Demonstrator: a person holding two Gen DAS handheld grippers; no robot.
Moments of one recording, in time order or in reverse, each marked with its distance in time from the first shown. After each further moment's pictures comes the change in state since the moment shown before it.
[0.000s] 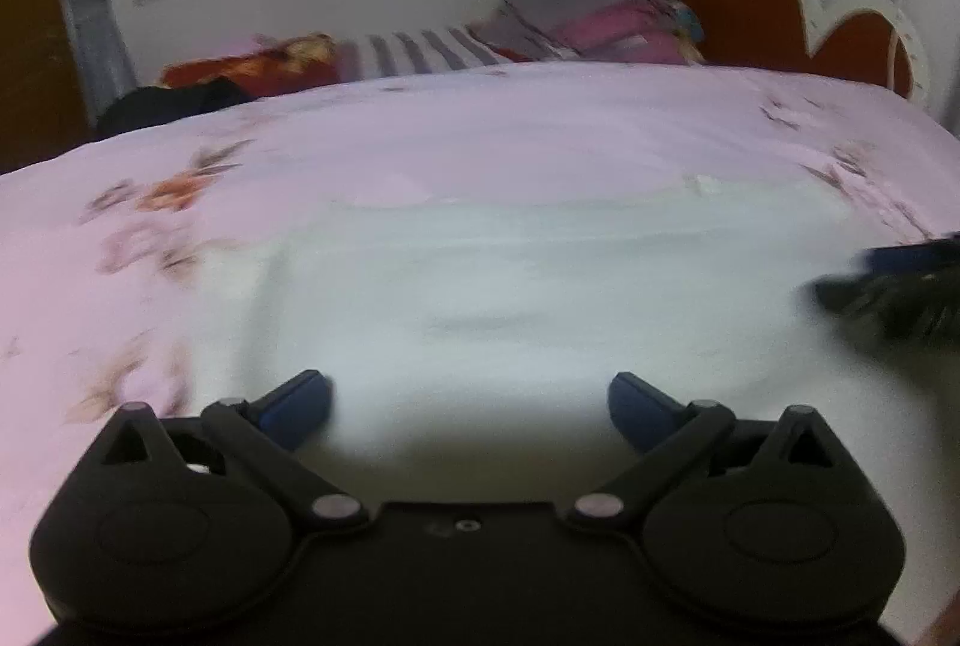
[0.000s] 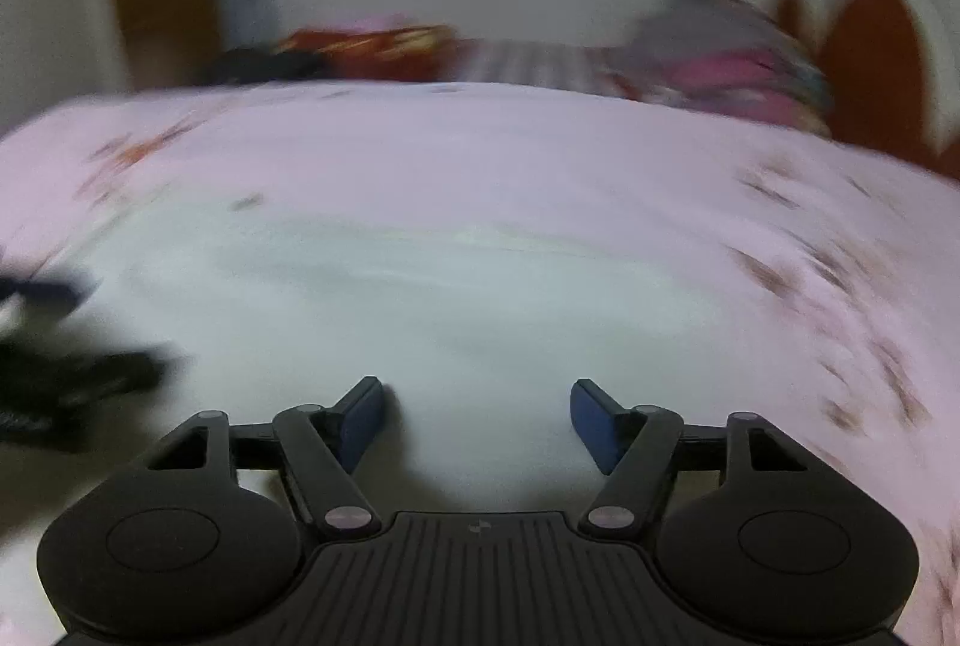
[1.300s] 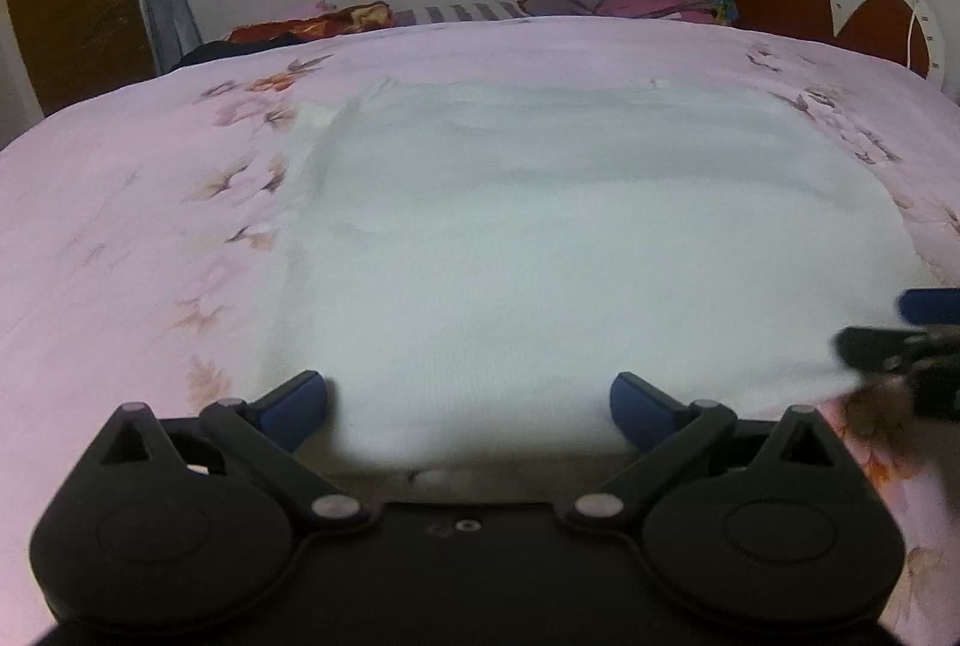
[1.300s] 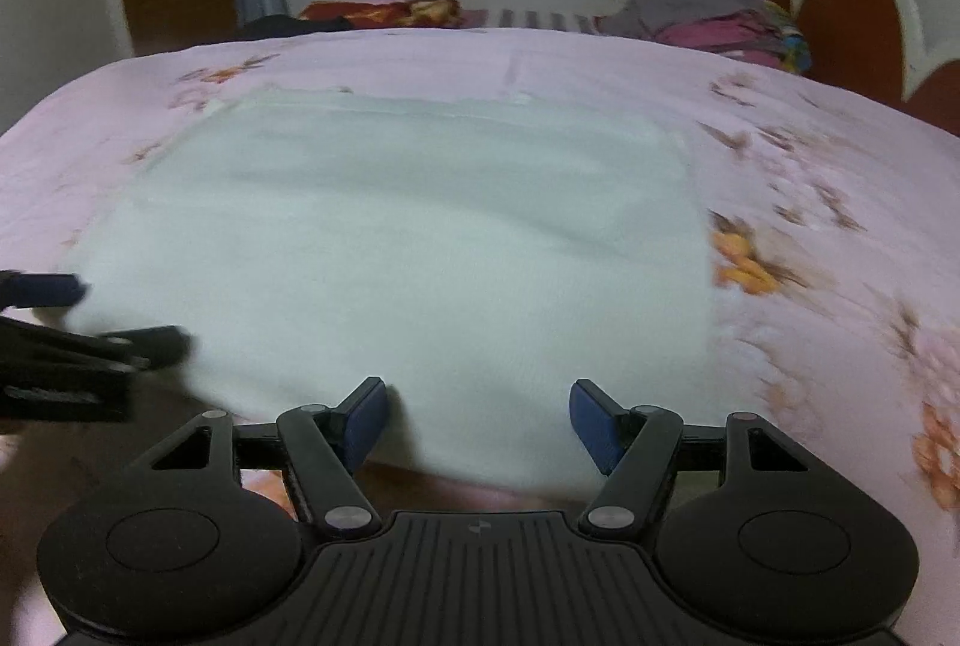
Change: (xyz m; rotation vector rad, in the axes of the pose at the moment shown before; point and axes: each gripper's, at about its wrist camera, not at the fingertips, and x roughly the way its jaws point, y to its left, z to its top) left arm -0.097 -0.051 -0.084 -0.057 0.067 0.113; right arm -0.111 0.046 -0.100 -0.017 0.058 0.044
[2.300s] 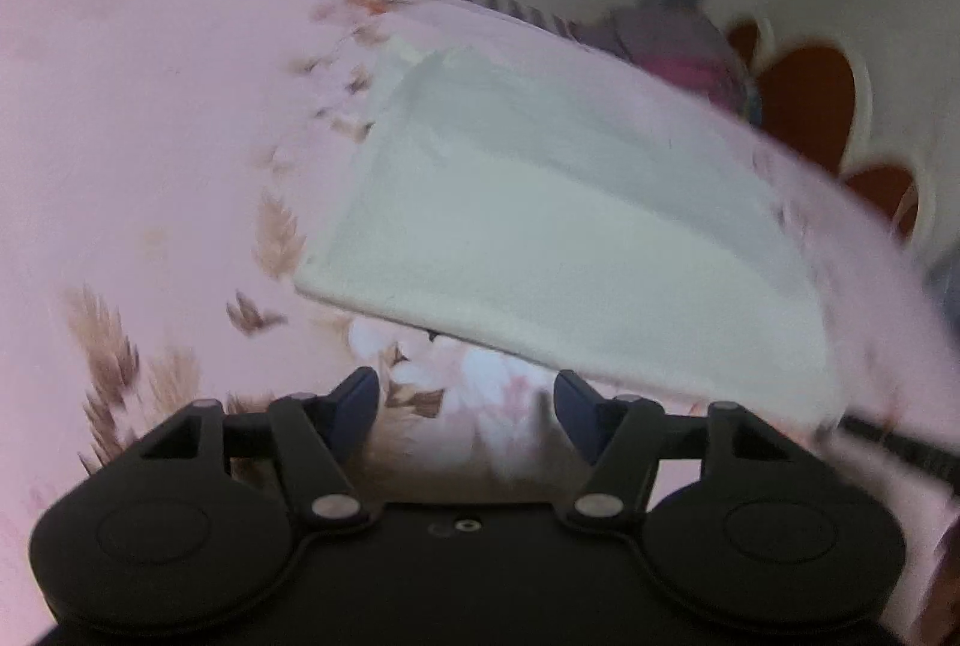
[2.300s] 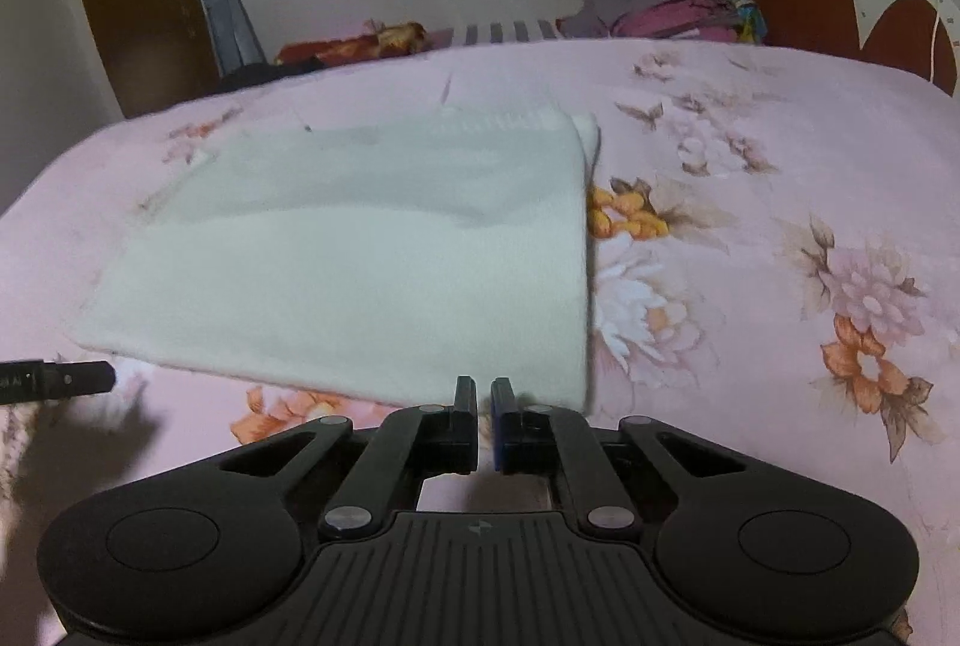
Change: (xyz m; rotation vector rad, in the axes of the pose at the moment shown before) left arm -0.046 0.046 -0.037 -0.437 0.030 -0.165; right arm -0.062 -0.040 -0.023 0.124 -0.041 0.045
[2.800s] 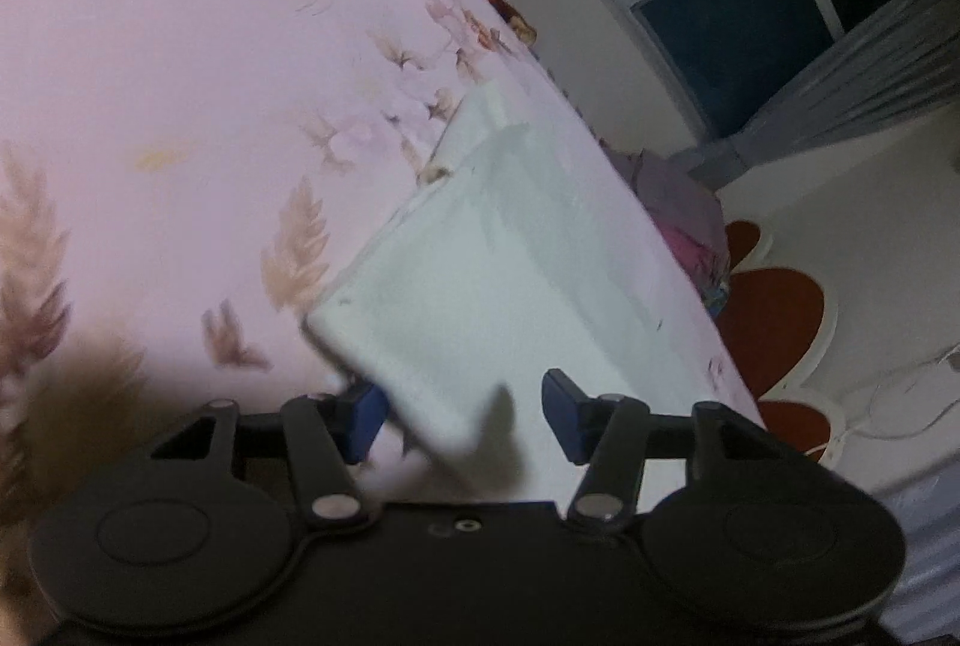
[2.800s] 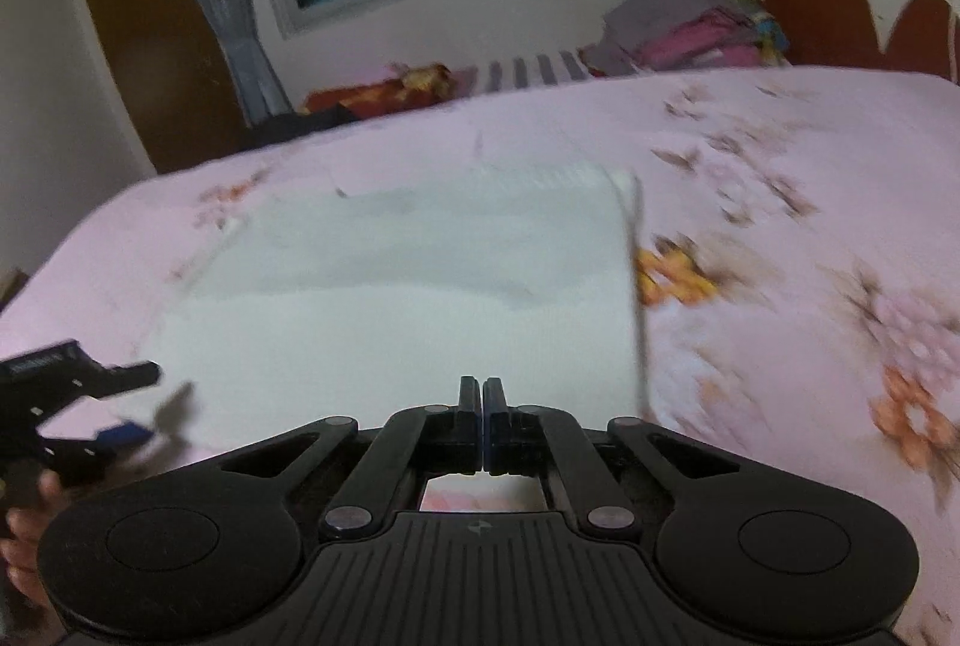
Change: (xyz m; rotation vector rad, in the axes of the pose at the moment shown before) left arm 0.039 0.051 0.019 -0.474 -0.113 -0.204; right arm 0.012 0.009 0.034 0.045 -0.077 0.092
